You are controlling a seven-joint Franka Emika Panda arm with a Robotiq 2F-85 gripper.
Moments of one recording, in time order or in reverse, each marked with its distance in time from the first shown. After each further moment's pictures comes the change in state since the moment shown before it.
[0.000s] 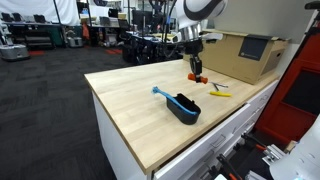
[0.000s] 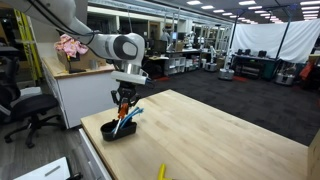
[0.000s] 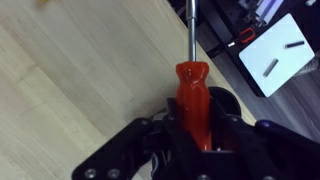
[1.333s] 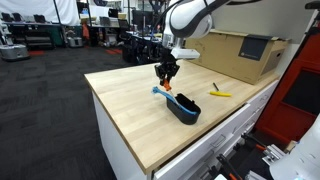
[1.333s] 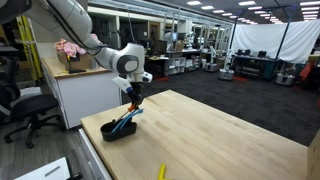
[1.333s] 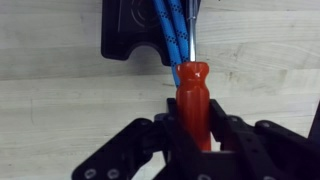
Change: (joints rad) arm 0.024 0.157 0.033 0.013 0.136 0.527 0.882
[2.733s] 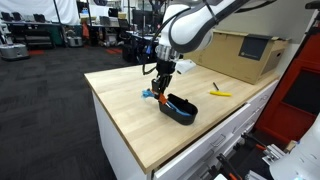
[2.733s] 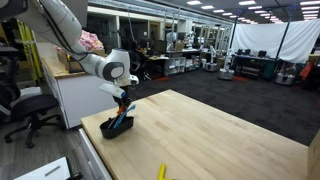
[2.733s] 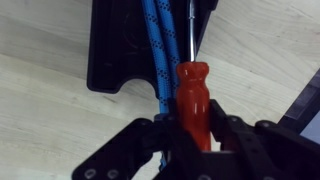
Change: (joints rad) arm 0.044 -0.022 0.090 -0.131 0.029 0.149 -0.287
